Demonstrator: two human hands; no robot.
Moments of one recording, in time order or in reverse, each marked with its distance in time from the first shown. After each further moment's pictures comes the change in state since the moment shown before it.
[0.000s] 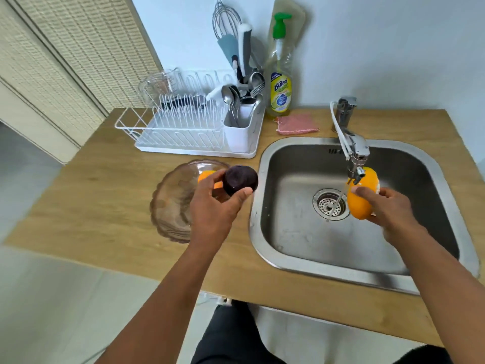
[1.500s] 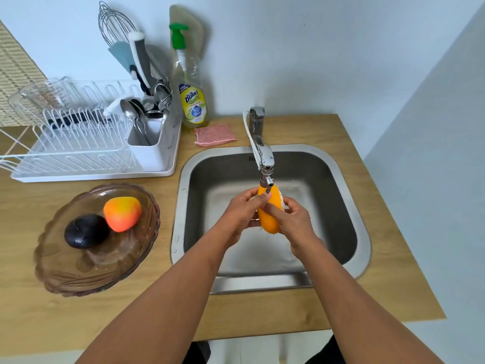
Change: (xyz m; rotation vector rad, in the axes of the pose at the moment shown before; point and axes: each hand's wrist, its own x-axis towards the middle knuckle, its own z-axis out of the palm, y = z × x) left_hand 0.007 0.031 0.204 -0.341 -0.859 -0.419; right_hand -0.027 0.019 0.010 -0.004 -0.080 -0.022
